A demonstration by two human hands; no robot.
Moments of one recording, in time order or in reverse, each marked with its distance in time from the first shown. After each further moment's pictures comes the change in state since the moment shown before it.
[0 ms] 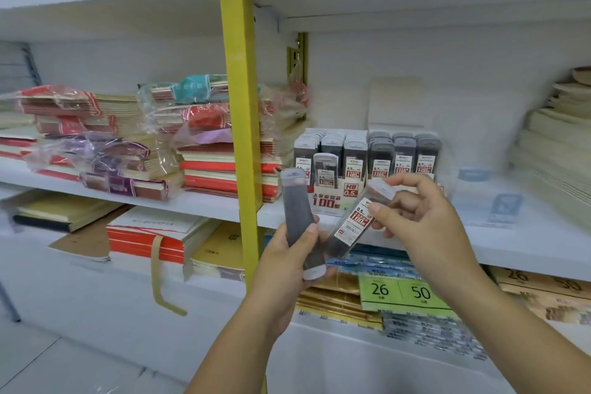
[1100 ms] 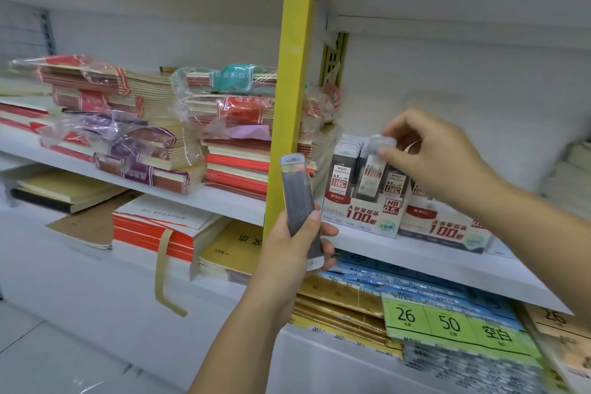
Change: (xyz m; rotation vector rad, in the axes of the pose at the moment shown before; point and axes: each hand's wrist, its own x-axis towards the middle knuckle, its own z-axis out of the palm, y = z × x) left_hand 0.016 0.026 -0.031 -0.065 0.062 0.129; right_hand 0.107 -0.044 0.028 -0.798 -0.156 -0.336
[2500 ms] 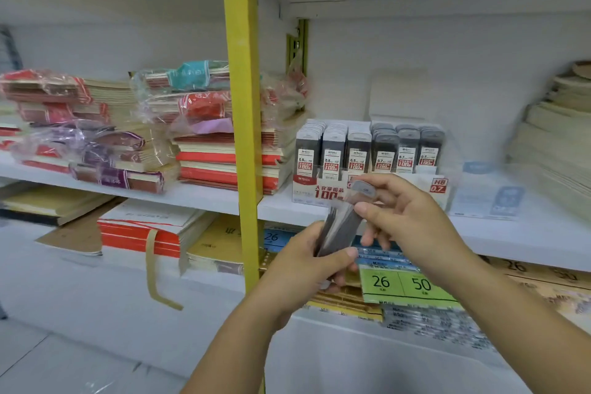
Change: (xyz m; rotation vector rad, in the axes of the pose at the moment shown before) left_hand -0.021 -0.024 0.023 0.415 -0.401 -0.110; right_hand -0.107 0.013 0.030 0.861 -0.064 0.333
